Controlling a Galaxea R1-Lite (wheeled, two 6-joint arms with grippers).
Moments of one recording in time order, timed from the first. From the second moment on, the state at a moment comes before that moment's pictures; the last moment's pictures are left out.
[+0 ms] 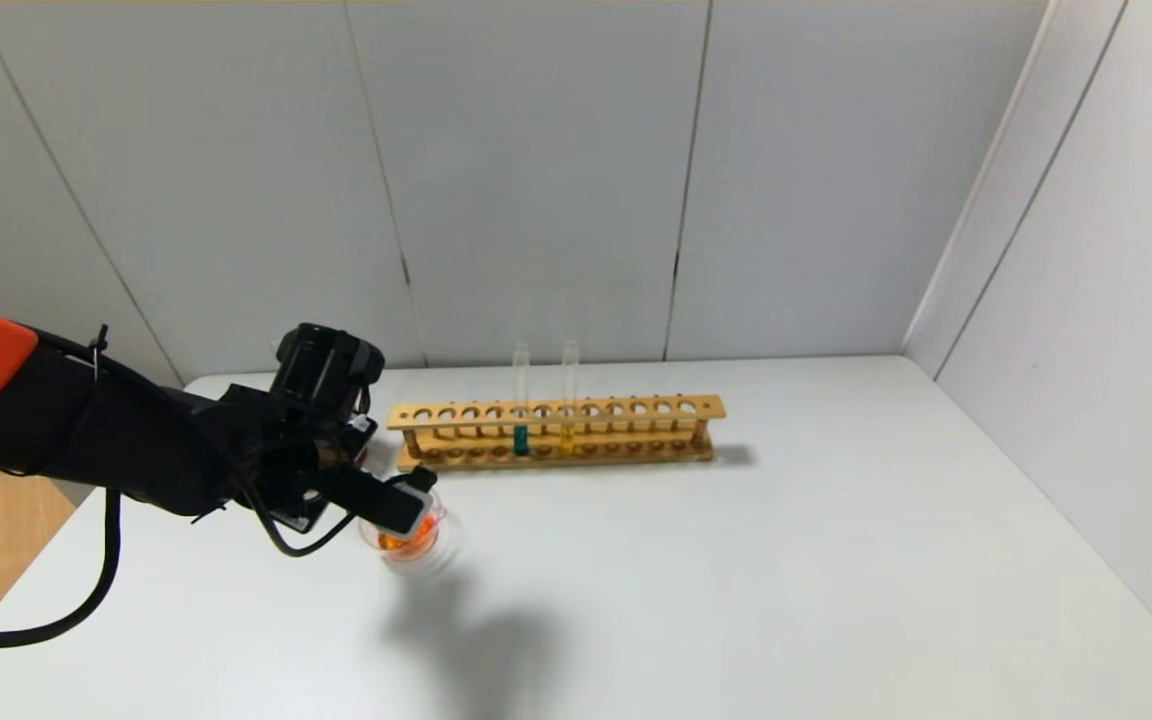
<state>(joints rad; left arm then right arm) -0.34 1.89 -0.96 -0.12 0.45 1.77 0.00 0.00 0.00 -0.01 -0.01 0.01</state>
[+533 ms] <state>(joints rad) -0.37 1.90 -0.96 -0.12 0.48 1.77 0.00 0.00 0.00 -0.01 -0.01 0.01</state>
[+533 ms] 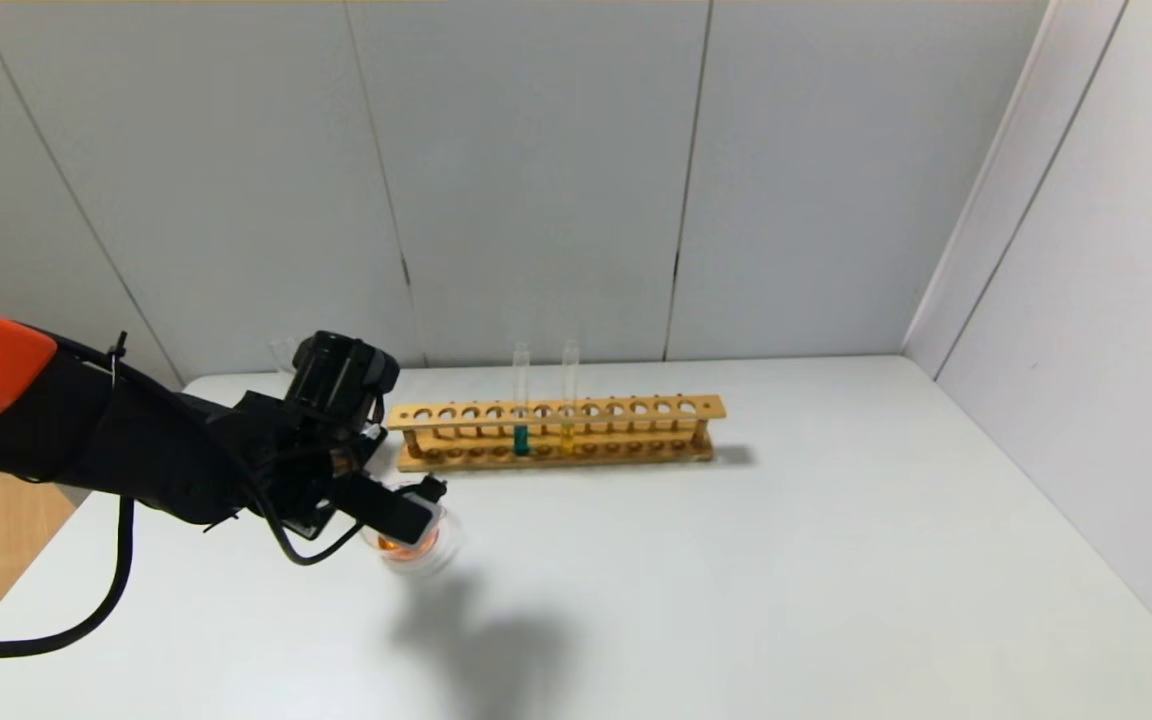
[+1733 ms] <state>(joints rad) -0.42 1.89 -0.95 -0.12 0.58 1.81 0.00 0.00 0.00 -0.01 -0.01 0.01</state>
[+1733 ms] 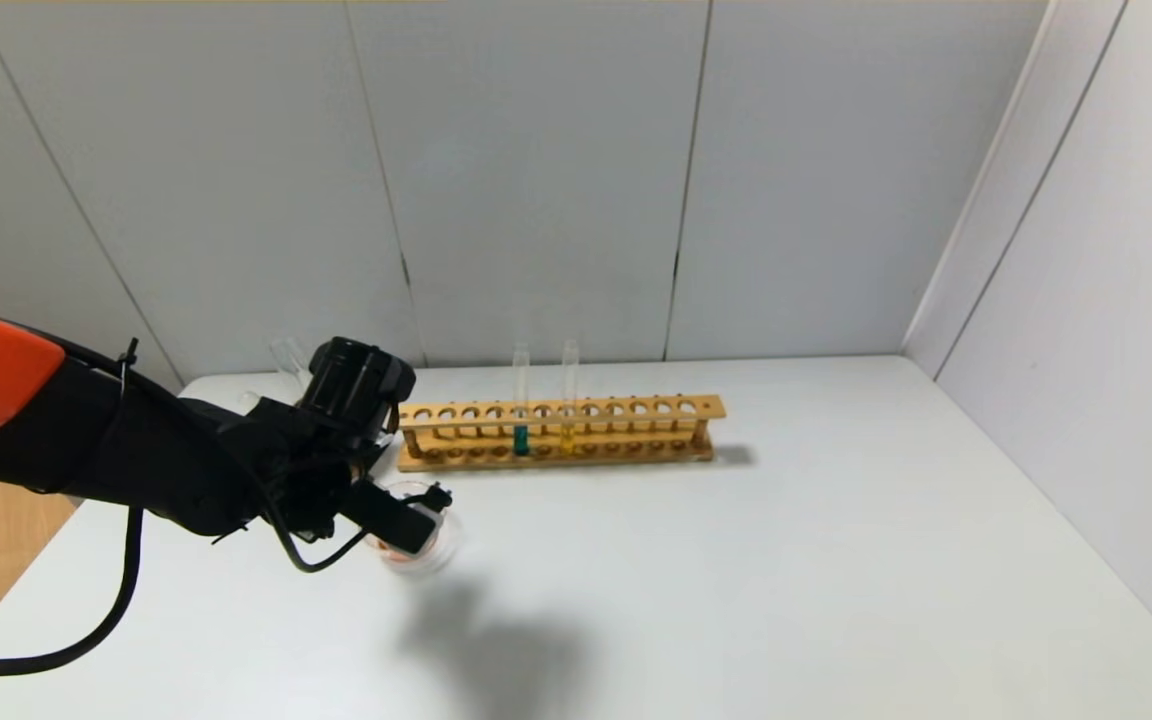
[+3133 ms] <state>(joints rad) -0.48 1.93 -0.97 -0.13 0.76 1.89 0.00 0.00 0.00 -0.01 -0.01 0.01</state>
